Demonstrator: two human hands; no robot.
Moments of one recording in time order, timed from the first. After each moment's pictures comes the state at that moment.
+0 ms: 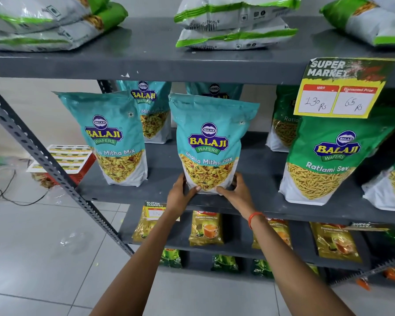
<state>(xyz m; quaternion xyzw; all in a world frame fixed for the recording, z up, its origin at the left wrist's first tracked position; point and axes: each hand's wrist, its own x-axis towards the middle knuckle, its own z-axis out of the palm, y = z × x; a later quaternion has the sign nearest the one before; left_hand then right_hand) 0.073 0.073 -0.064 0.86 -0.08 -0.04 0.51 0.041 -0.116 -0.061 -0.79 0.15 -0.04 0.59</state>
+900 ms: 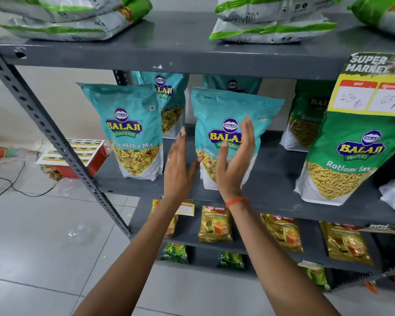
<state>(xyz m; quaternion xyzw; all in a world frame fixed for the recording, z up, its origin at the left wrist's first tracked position) 0.065 0.104 0.014 0.85 -0.20 0.26 0.42 0.046 -0.010 0.038 -0.71 -0.02 -0.51 0.48</state>
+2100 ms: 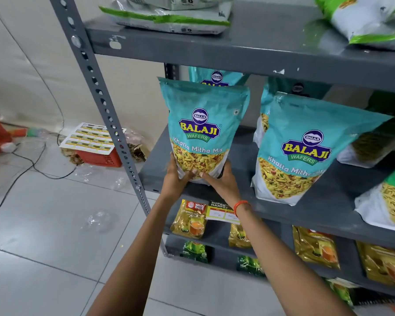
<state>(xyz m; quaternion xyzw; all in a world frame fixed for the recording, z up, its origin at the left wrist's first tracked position) 0.124 0.262 -0.036 0.79 -0.03 0.01 0.62 0.114 0.105 -0.040 -0.77 0.04 -0.02 0.63</state>
